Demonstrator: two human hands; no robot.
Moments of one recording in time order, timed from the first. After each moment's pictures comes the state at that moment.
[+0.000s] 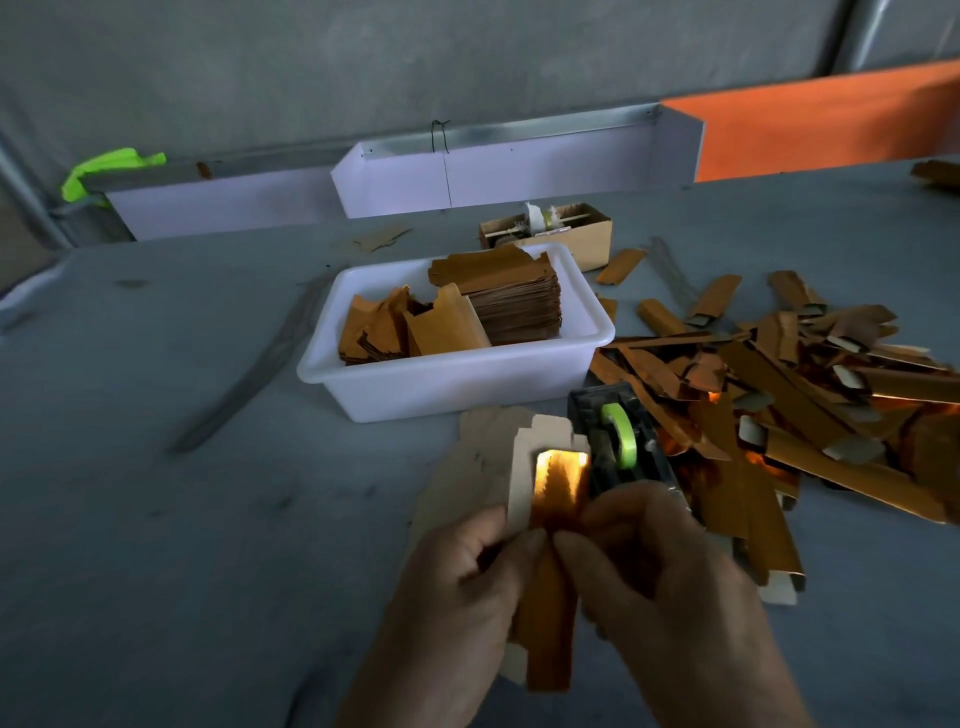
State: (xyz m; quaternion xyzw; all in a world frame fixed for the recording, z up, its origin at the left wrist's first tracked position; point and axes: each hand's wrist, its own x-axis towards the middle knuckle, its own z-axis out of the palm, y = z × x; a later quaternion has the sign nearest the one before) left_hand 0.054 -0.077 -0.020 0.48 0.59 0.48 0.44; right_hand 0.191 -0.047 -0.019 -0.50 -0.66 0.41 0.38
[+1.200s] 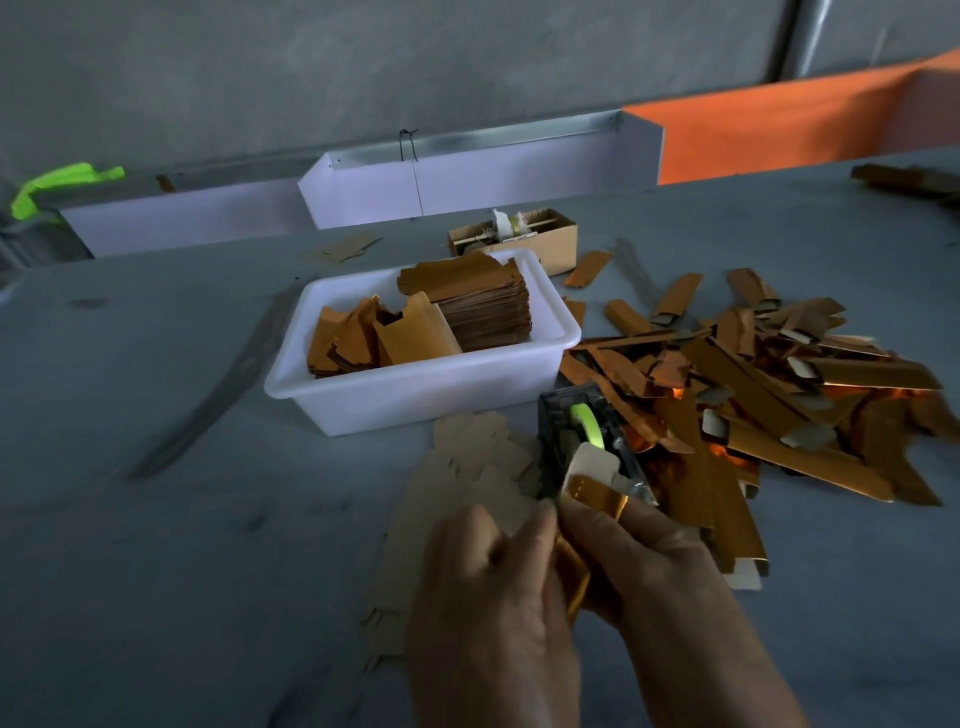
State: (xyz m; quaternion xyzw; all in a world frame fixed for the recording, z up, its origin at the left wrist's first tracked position) left_hand 0.098 -0.081 -0.020 0.64 0.68 0.36 -0.03; right_hand 0.191 -0.039 -0.017 -0.47 -0.39 0.67 0.43
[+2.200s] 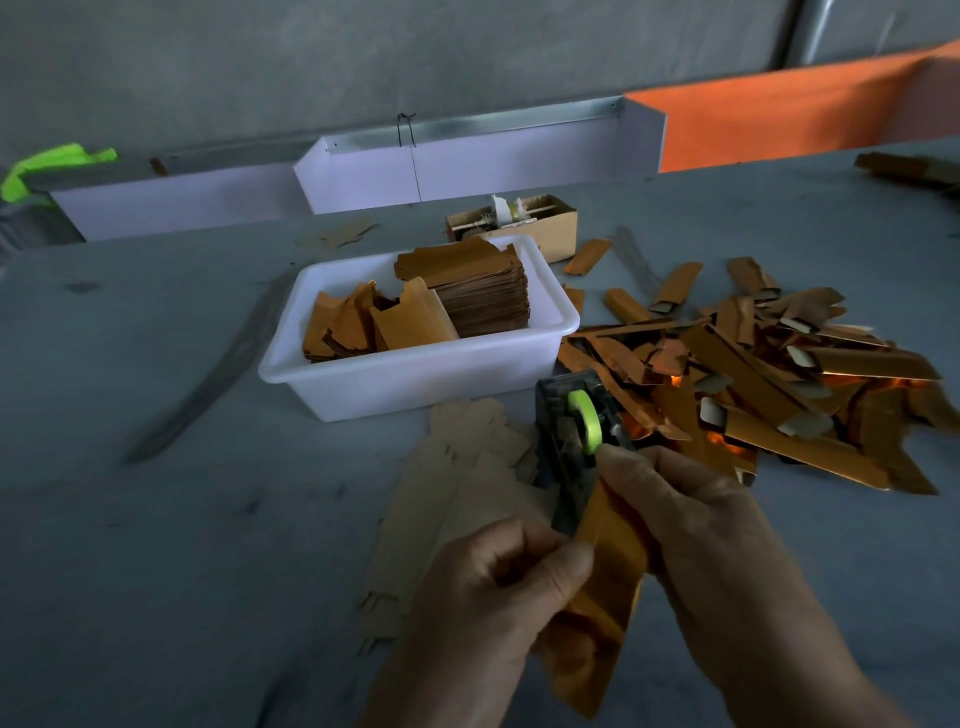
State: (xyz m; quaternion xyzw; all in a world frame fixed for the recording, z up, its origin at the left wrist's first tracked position) left_hand 0.077 -0.080 -0.011 0.41 0.56 0.44 0.57; right_hand 0.210 -0.028 -0.011 -0.50 -0.43 0.61 0.44
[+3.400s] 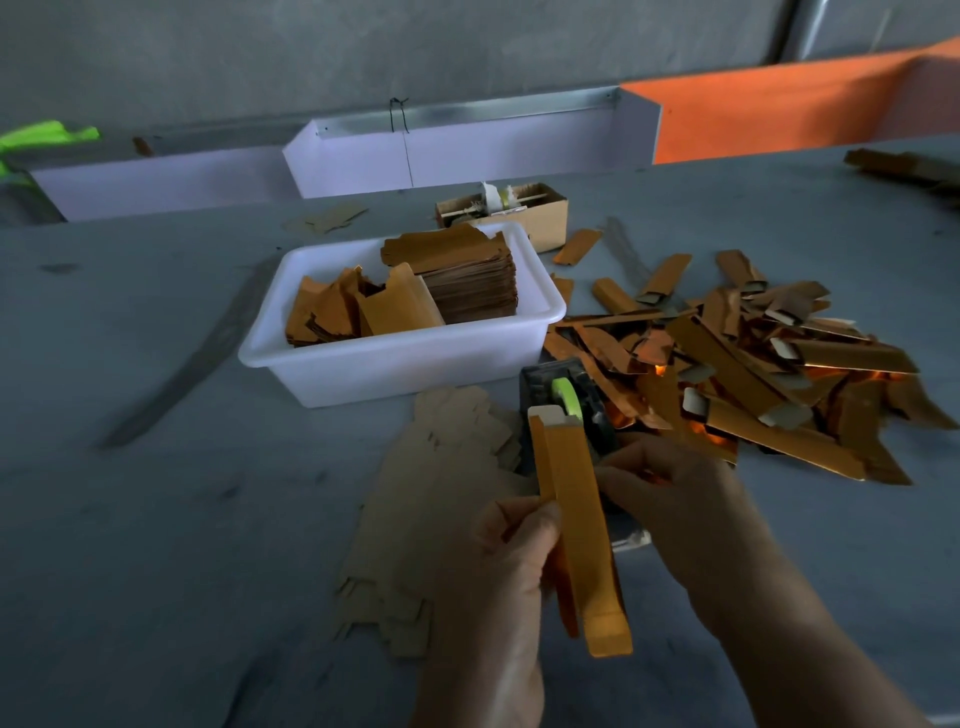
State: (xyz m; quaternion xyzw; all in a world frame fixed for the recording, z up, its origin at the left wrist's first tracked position) left_hand 0.116 -0.058 -0.046 0.19 0.57 0.58 0.54; right_hand 0.231 -0.002 -0.038 -0.58 -0.61 0.41 0.36
